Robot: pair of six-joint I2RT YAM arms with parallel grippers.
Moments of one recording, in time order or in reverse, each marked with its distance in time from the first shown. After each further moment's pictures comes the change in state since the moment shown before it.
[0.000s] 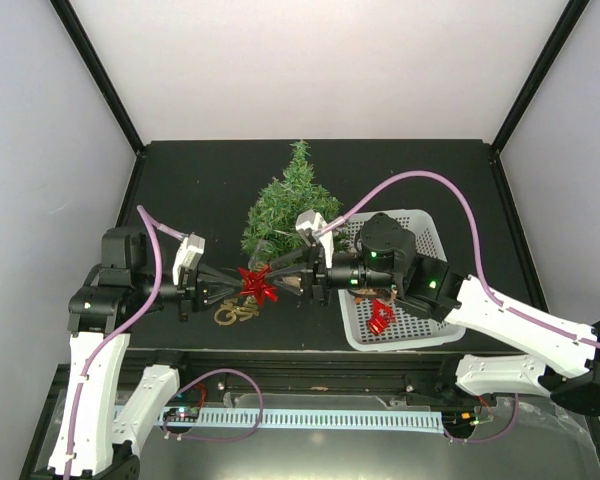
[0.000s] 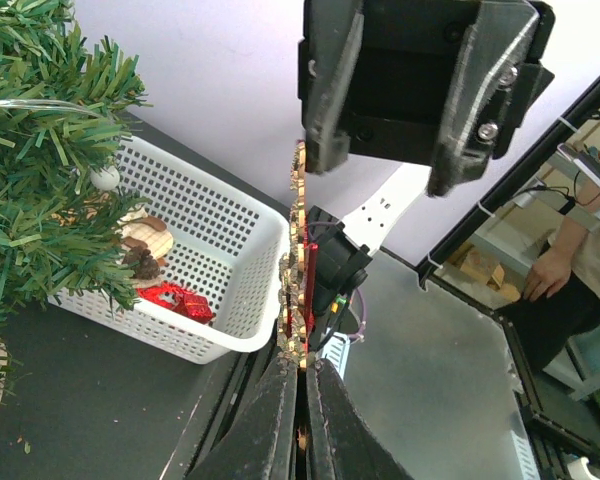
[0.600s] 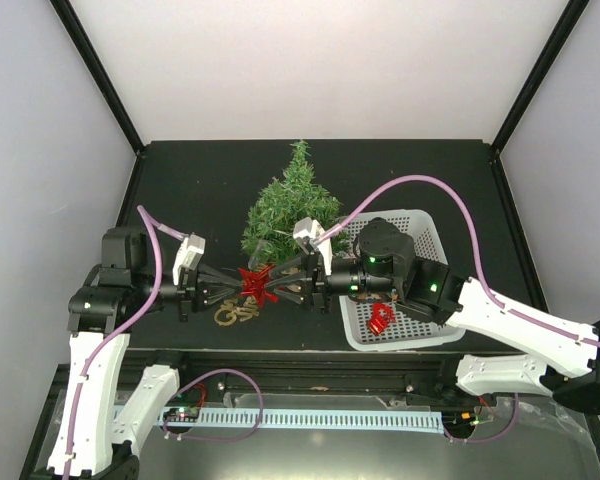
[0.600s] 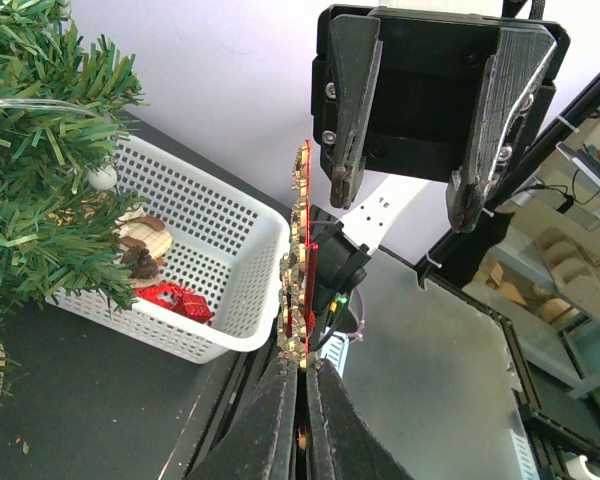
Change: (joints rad) left arm -0.005 0.001 0.002 0.000 -0.001 0.000; right arm 0.029 -0.008 0.000 -0.034 0.012 -0.021
